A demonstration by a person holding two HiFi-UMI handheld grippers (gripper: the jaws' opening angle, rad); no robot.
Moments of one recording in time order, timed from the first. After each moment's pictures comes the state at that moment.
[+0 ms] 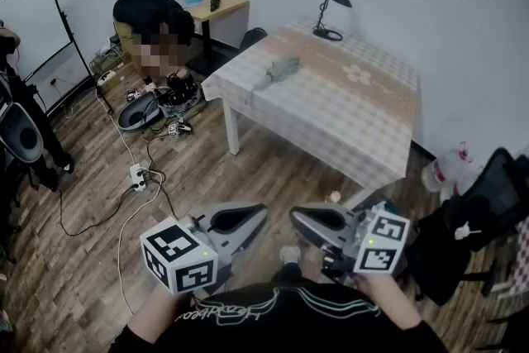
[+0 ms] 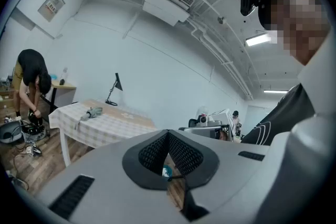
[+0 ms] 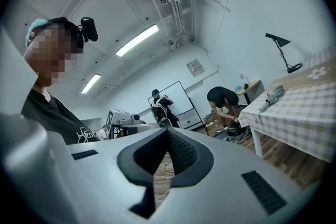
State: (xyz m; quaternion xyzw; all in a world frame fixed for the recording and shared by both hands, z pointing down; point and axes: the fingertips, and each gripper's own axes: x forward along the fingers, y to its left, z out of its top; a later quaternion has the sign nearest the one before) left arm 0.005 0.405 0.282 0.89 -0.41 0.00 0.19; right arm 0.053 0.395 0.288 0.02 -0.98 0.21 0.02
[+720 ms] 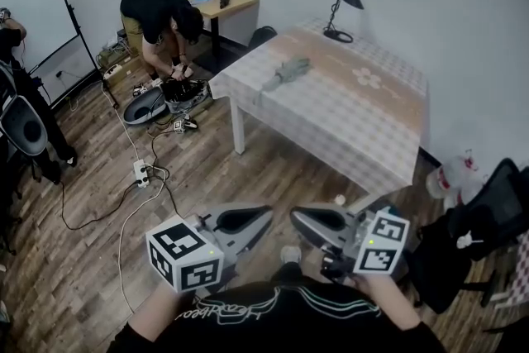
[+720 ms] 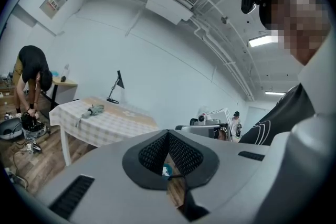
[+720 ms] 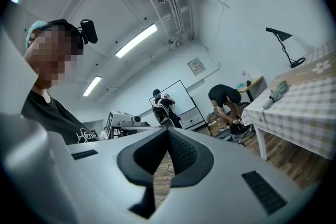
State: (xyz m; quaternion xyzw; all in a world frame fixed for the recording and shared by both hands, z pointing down) left arm -0.003 0.390 0.291 0.89 -0.41 0.00 0.20; right arm 0.034 0.380 0.293 0.01 -0.97 0.23 0.01
